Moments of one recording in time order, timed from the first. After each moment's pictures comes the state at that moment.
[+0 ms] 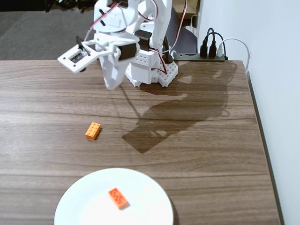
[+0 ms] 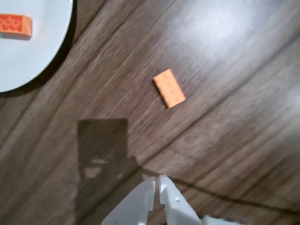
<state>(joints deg) 27.6 141.2 126.9 83.5 -70.0</state>
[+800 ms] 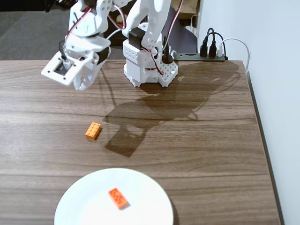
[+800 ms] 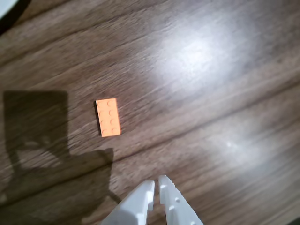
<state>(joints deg) 43.9 129.6 126.7 72.2 -110.4</state>
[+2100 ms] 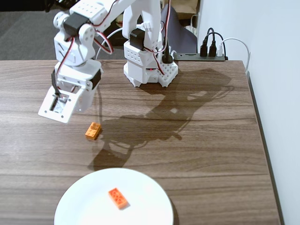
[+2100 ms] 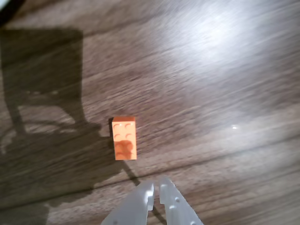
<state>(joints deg) 38.1 103.9 110.7 74.0 -109.2</state>
